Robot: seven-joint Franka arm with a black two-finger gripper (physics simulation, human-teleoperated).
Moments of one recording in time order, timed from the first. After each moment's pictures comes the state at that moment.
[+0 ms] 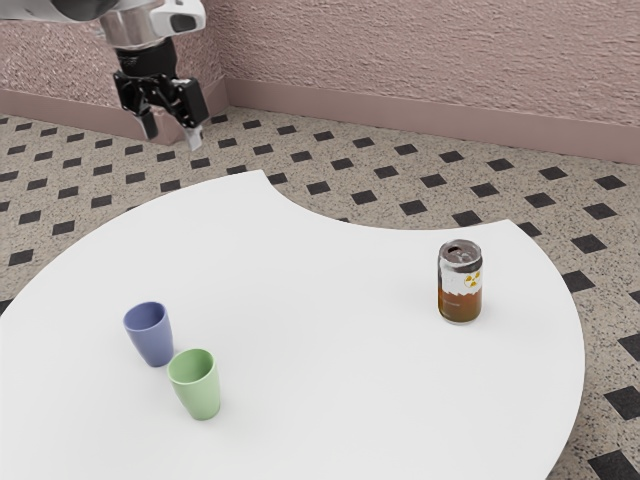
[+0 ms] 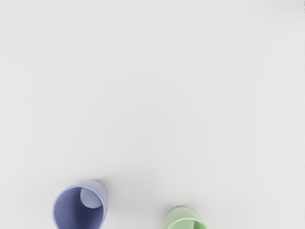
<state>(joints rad) -0.08 0.02 0.10 -1.46 0.00 1.52 0.09</state>
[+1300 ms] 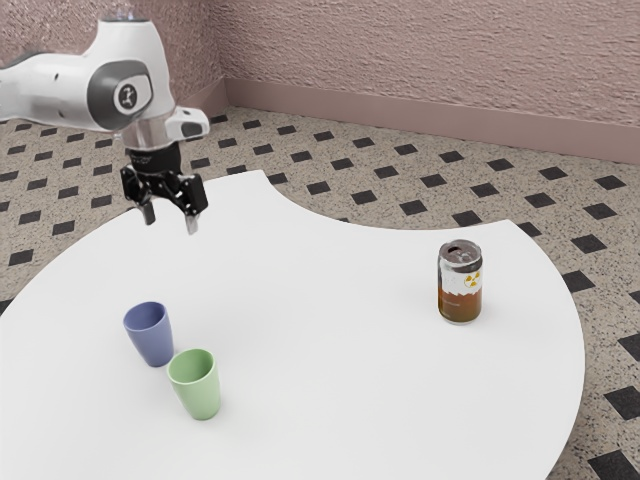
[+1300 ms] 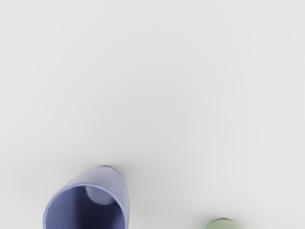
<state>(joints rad) 0.02 0.07 0.10 -1.79 0.00 1.78 0.05</state>
